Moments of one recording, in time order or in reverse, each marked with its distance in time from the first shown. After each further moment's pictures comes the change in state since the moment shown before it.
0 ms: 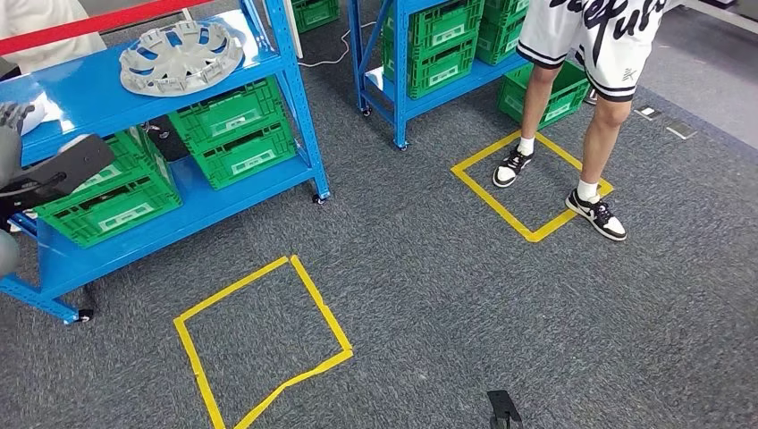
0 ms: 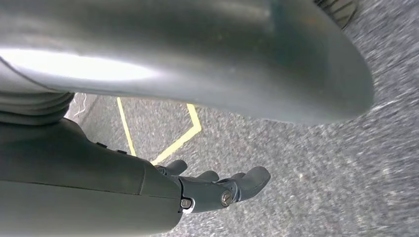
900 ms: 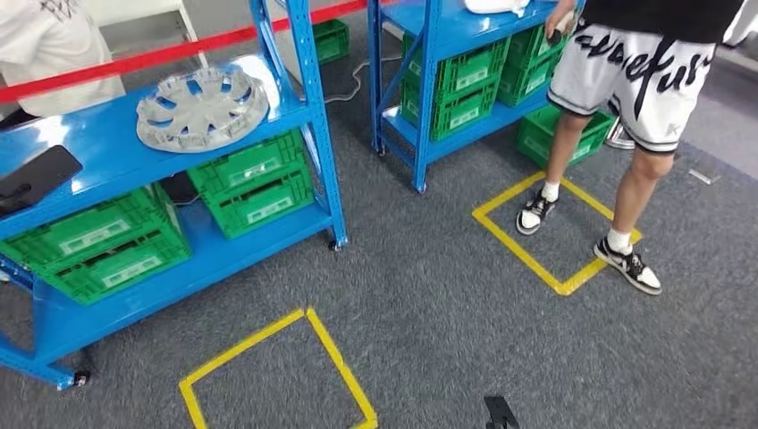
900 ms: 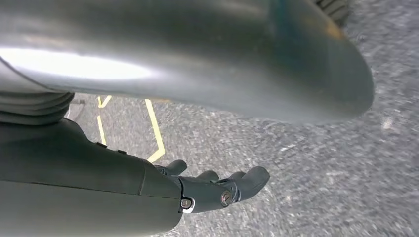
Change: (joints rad) left arm -0.011 0.058 -0.001 0.008 0.007 0.006 0.000; right arm -0.010 -0.013 -0.006 0.001 0.007 0.024 -0.002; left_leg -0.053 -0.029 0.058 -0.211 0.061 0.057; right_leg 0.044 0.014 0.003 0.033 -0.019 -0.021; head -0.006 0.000
